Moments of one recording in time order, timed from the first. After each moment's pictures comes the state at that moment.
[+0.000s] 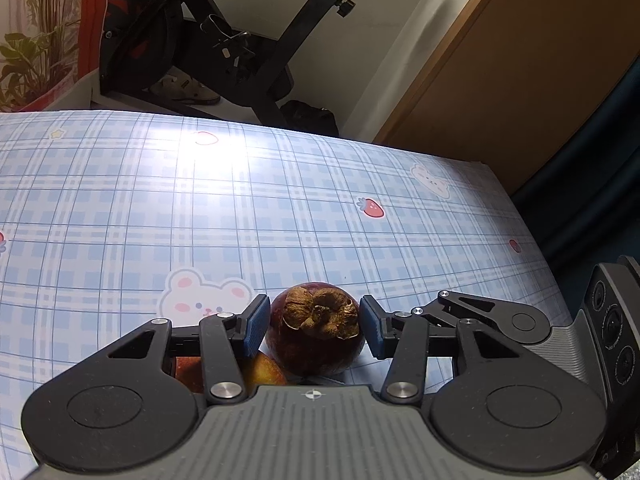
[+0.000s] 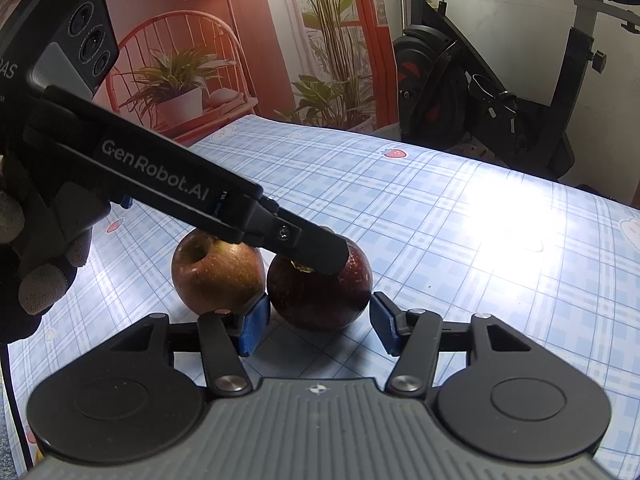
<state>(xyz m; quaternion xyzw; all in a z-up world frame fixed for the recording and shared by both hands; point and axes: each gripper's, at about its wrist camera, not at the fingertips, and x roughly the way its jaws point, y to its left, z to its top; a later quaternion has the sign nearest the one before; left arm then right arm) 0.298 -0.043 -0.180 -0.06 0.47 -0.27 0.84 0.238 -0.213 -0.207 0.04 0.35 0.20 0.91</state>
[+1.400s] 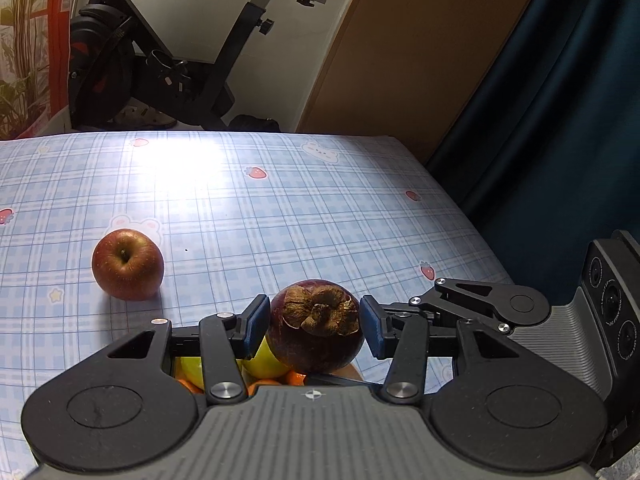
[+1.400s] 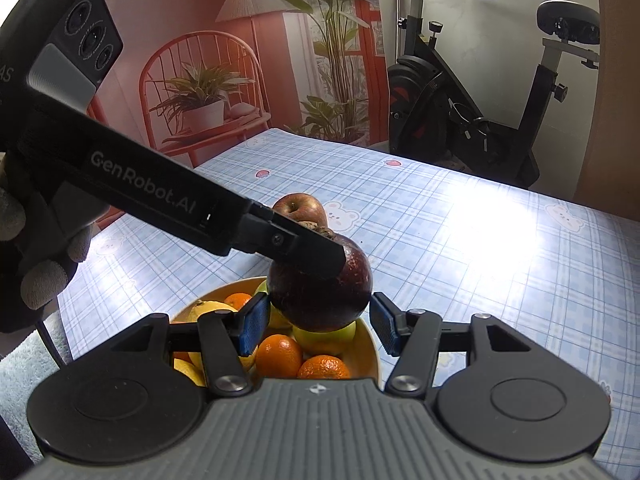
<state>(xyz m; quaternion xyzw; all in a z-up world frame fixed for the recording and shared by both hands) 0.152 -0.070 -0.125 -0.02 0.42 -0.32 0.85 0.080 -0.209 -0.139 0.02 0.33 0.18 0.93</state>
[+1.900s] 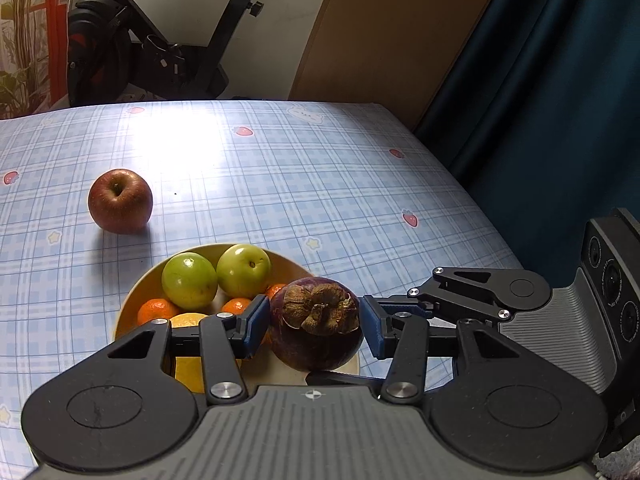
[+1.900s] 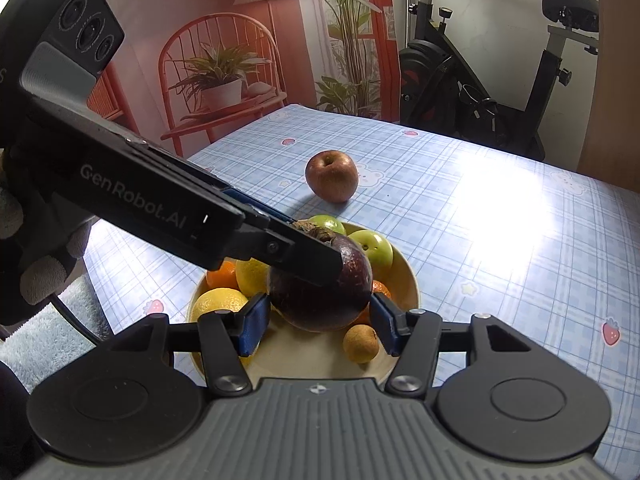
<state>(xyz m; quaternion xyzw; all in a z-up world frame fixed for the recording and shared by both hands) 0.096 -0.066 -0.143 0.00 0.44 -0.32 0.84 0.030 -0.191 -0.153 0.02 0.35 0.19 0.92</state>
